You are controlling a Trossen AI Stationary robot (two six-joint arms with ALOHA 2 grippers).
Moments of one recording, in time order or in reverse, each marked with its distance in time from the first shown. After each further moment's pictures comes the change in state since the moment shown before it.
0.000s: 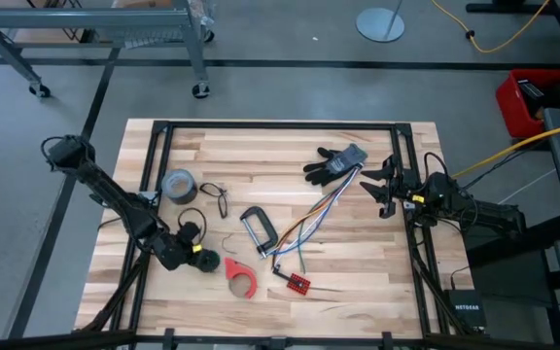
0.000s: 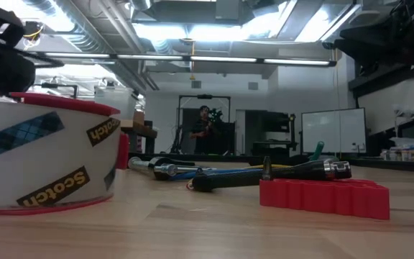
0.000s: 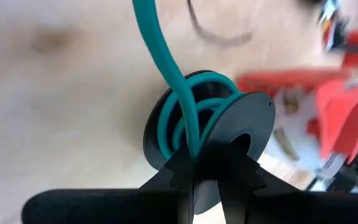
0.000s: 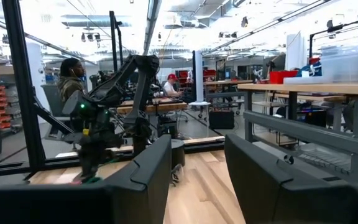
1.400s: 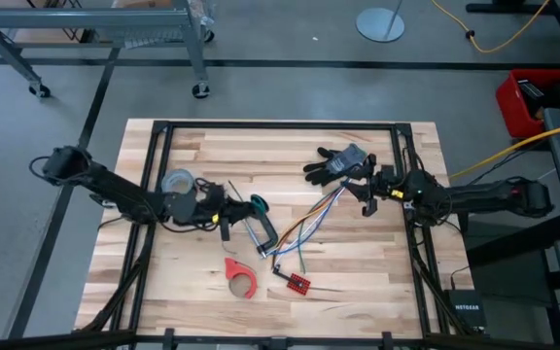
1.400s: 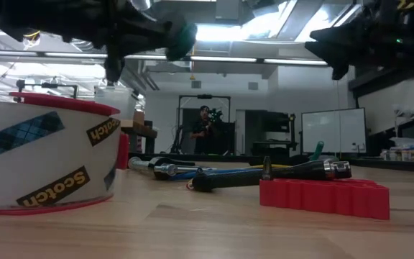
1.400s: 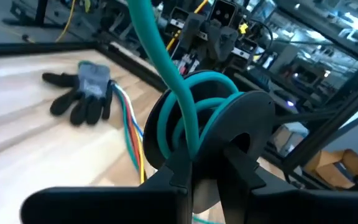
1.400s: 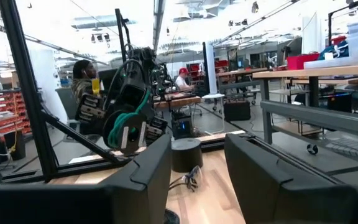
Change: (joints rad) left arm 0.490 0.183 0.002 1.079 -0.095 1.295; right arm 0.000 0.801 0.070 0.710 -0.034 0.084
